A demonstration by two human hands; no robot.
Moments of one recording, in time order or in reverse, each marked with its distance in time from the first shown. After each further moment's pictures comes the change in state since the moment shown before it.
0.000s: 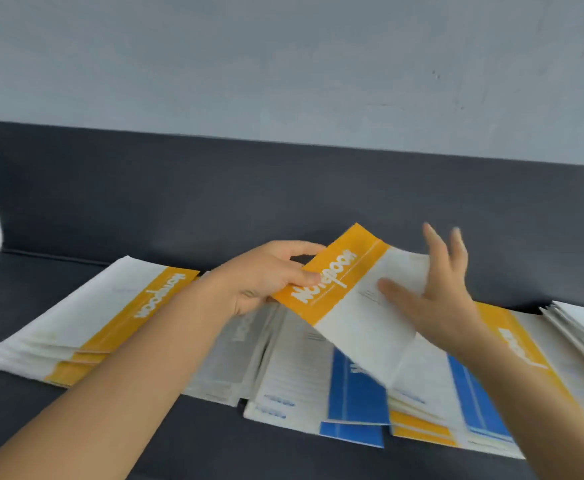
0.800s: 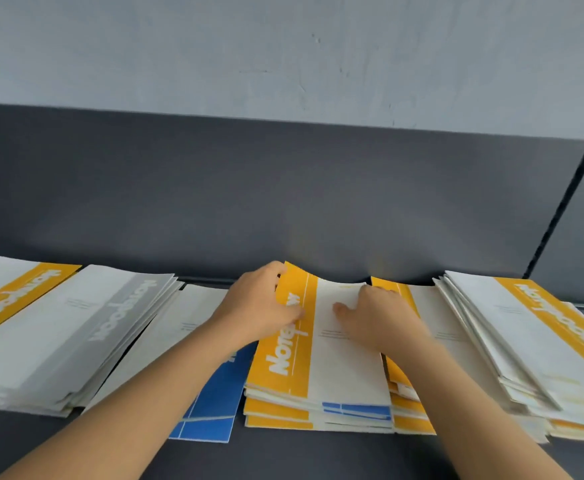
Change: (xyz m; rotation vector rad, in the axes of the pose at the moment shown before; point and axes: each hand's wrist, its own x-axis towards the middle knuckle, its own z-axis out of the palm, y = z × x) left_hand 0.070 -0.030 0.141 0.625 0.278 0.095; right_hand 0.020 0.112 -0.039 -0.680 -0.248 0.109
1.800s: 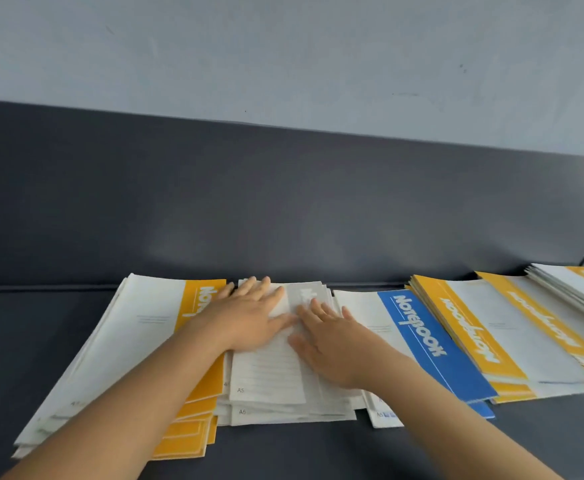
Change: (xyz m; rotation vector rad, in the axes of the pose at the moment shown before) left_hand -0.014 -0.218 -0.182 0.682 -0.428 0.137; right_hand -0.041 -0.299 0.055 -0.138 -0.291 -0.228
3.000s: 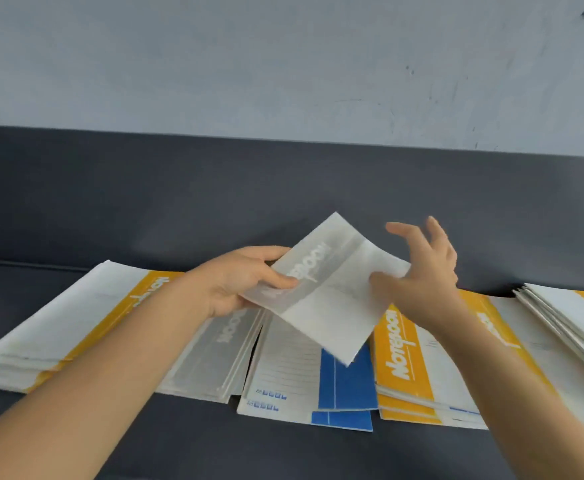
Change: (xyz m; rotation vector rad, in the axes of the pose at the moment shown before) left_hand -0.006 0.138 -0.065 -1.408 0.073 -0.062; right_hand -0.066 0.182 -0.065 0.704 0.661 0.106
